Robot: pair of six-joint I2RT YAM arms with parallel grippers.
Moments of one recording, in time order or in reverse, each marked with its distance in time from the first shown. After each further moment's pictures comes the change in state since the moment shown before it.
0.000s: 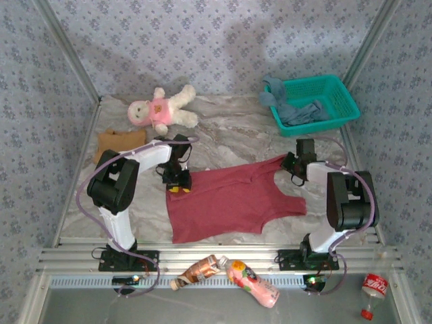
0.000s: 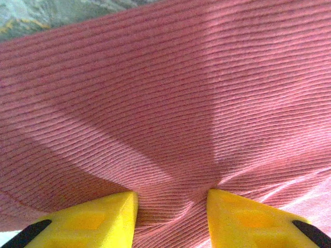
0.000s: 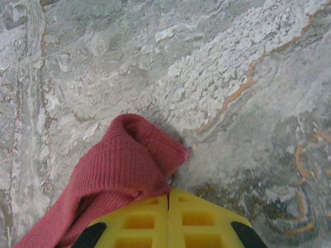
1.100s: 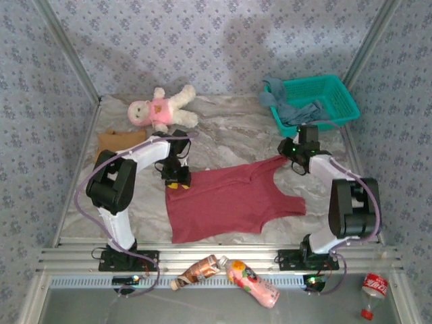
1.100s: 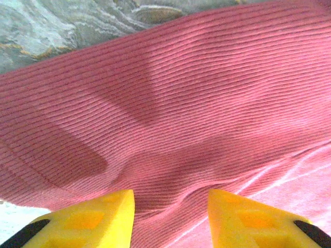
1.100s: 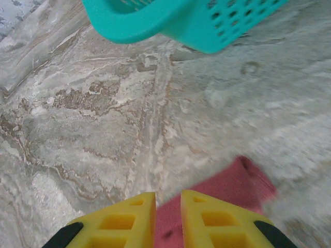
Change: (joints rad) left arm 0.015 -0.015 0.061 -0.062 -0.011 0.047; right arm 0.023 -0.044 0.145 -0.044 -0.134 -0.063
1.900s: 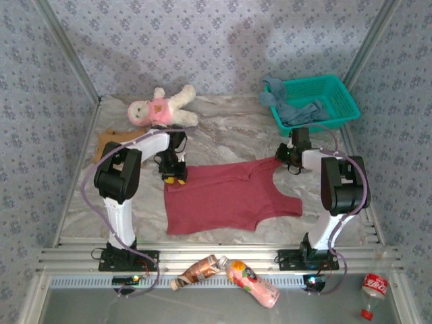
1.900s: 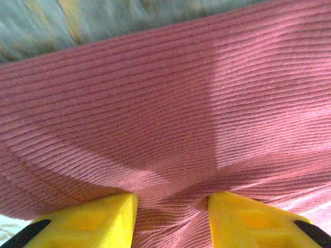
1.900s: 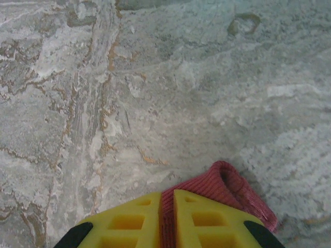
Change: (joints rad) left arm 0.085 0.160 0.147 -0.062 -0.035 0.121; right arm 0.001 0.210 0.057 0.005 0.037 -0.094
